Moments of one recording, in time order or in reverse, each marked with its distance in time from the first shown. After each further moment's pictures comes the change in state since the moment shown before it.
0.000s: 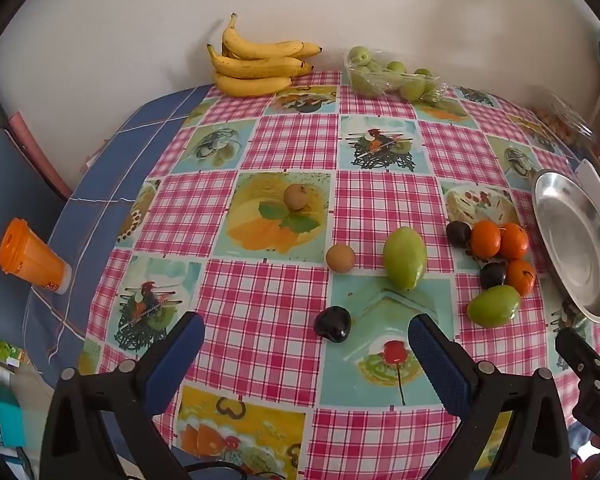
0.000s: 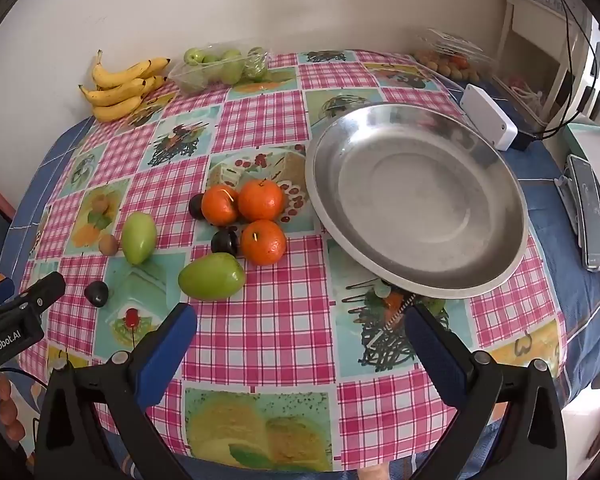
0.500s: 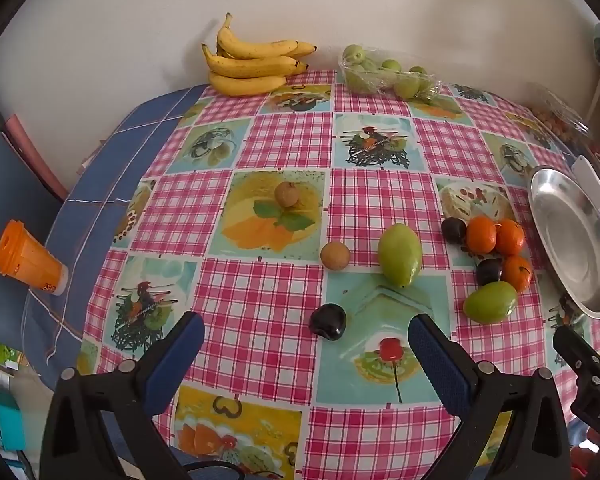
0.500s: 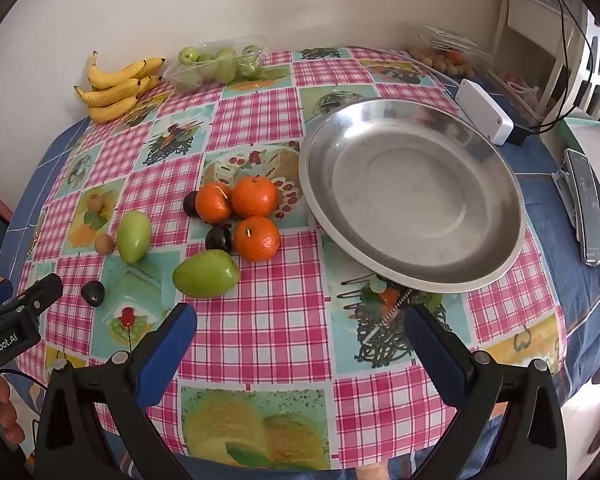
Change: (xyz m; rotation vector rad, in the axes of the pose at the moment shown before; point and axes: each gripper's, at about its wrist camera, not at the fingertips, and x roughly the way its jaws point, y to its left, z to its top) left arm 0.000 -0.001 0.000 0.016 0.001 0.000; right arm 0.001 -0.004 -0.002 0.015 0.013 -0.010
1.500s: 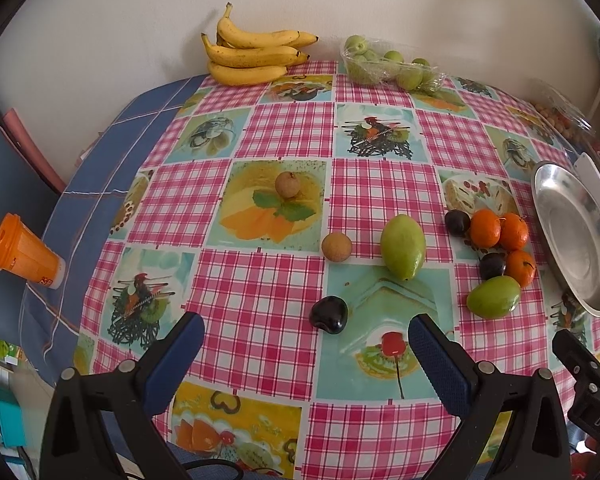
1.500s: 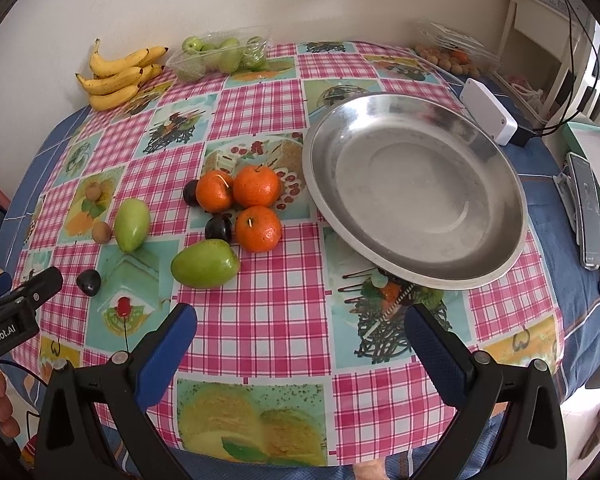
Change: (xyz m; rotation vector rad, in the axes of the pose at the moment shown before) left arm 0.006 -0.001 -0.003 -0.005 0.027 0.002; right arm 0.002 0.005 0.000 -0.025 0.022 -0.012
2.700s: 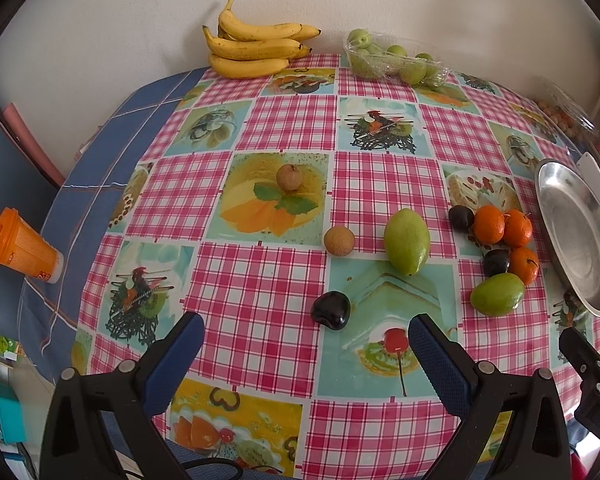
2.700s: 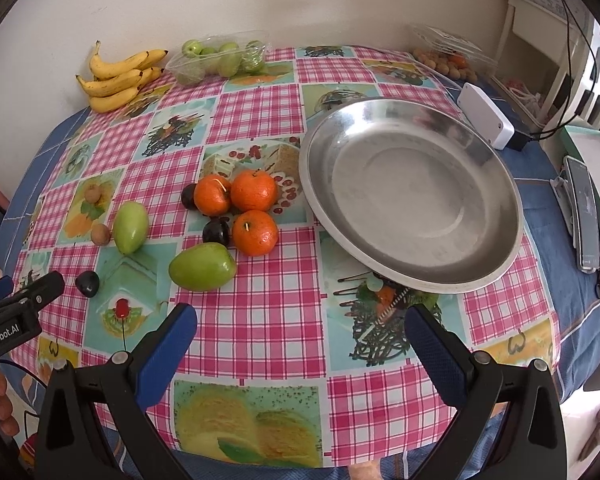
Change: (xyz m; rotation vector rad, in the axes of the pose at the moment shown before) left arm 0.004 0.001 -0.001 -0.008 0.018 0.001; right arm -0.003 -0.001 0.000 -0.012 -0.014 -0.007
